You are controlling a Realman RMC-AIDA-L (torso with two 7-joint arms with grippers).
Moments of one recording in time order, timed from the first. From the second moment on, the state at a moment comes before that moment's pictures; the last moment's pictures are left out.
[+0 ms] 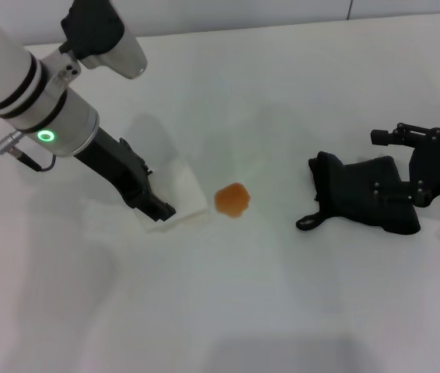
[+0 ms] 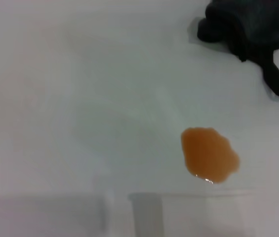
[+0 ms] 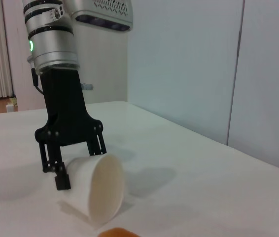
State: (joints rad) left arm -1.35 -2.08 2.85 -0.33 0.61 1.29 -1.64; right arm 0.63 2.01 -2.82 0.55 0.40 -1.68 0.79
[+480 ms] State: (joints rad) left arm -1.39 -2.08 2.85 -0.40 0.44 1.29 -1.64; right arm 0.62 2.01 -2.82 0.55 0.42 -1.69 0.79
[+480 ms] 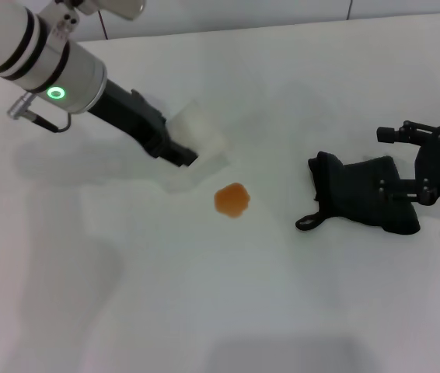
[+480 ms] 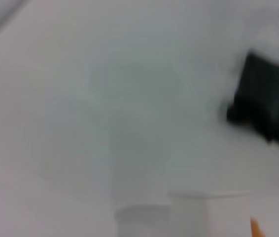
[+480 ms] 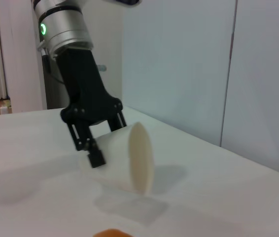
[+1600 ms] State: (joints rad) left arm -0.90 -2.08 2.85 -0.45 -0.32 1.54 -1.35; right arm 0.62 2.01 -2.82 0.55 0.45 -1.69 0.79
